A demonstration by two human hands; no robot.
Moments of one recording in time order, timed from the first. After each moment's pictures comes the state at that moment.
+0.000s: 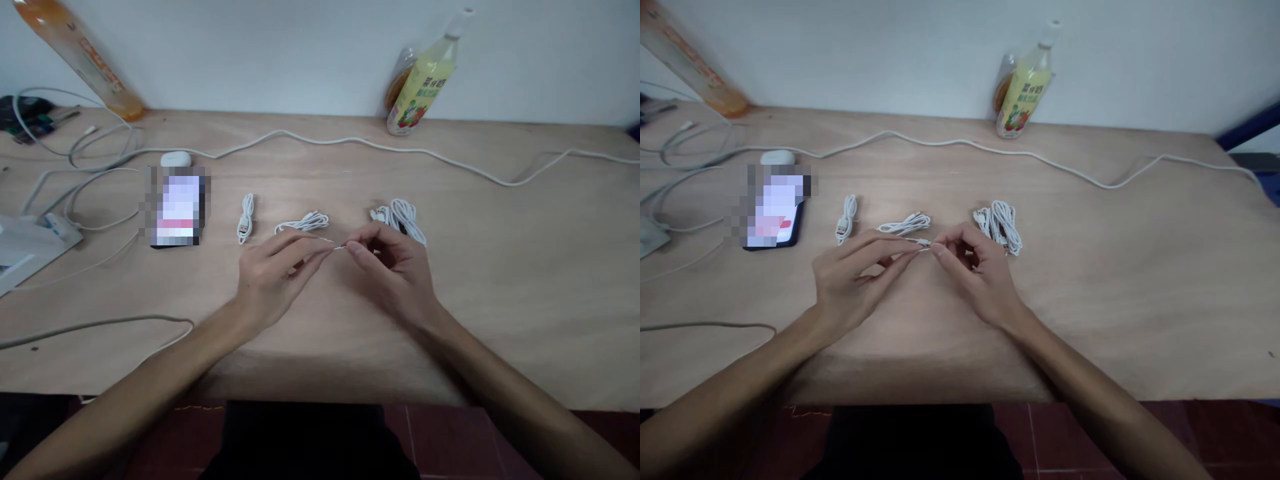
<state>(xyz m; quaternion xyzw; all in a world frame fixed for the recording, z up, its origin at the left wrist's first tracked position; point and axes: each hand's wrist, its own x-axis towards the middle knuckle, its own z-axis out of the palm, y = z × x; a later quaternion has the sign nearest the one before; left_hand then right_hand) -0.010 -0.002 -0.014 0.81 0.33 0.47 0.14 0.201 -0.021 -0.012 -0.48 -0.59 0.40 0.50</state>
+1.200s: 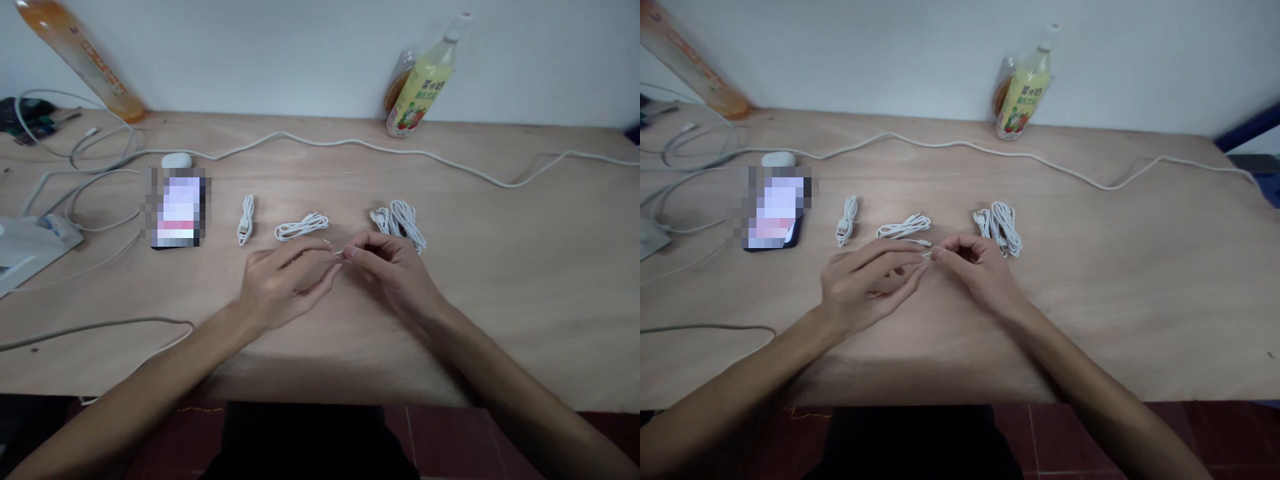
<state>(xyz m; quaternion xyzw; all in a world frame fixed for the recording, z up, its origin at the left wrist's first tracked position) -0.008 -0.002 -0.018 0.84 0.29 0.45 0.03 0.203 -0.015 -0.011 -0.50 -0.50 0.54 0.45</state>
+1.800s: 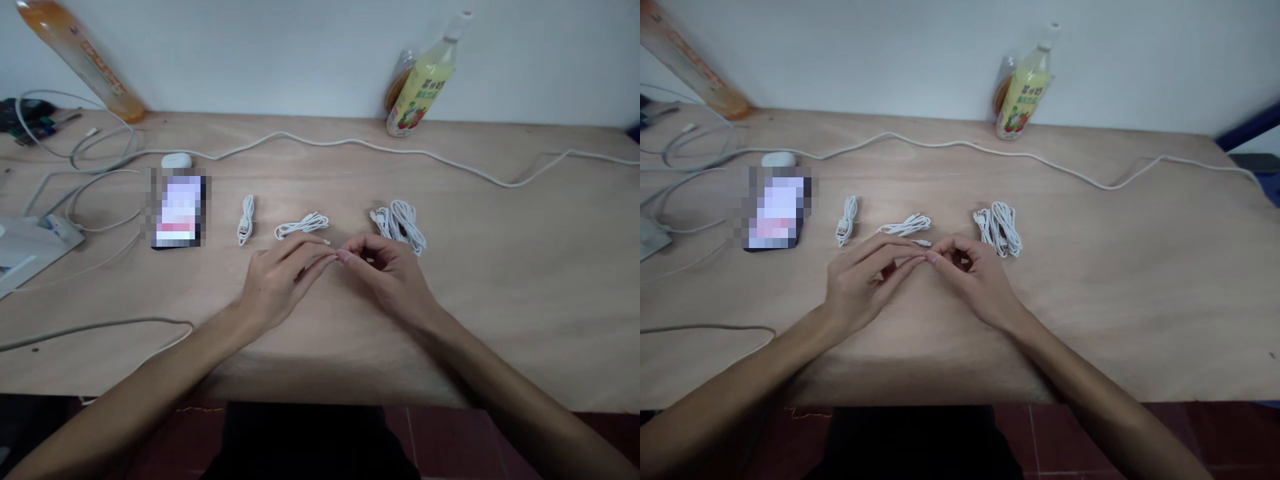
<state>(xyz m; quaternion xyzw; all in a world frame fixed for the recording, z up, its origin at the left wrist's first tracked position) -0.009 -0.002 -0.019 0.83 0.32 0.43 0.13 0.202 -0.019 -0.010 -0.50 -0.59 0.47 0.43</state>
